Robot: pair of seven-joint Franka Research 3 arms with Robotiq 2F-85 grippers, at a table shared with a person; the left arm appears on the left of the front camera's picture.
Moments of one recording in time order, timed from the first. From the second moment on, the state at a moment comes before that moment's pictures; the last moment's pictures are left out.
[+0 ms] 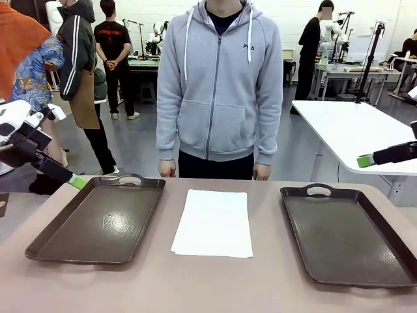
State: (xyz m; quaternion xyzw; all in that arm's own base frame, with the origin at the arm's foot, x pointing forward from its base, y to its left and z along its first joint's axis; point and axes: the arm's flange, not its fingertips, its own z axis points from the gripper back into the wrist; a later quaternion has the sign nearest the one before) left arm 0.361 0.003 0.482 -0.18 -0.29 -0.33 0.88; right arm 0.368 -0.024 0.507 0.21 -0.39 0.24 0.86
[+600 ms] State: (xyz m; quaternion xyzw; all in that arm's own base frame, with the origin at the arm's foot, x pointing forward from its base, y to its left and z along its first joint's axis) left arm 0.351 0.009 0.507 -0.17 -0.32 -0.33 0.87; right arm 0.366 -0.020 0.509 0.21 -0.39 0.25 0.86
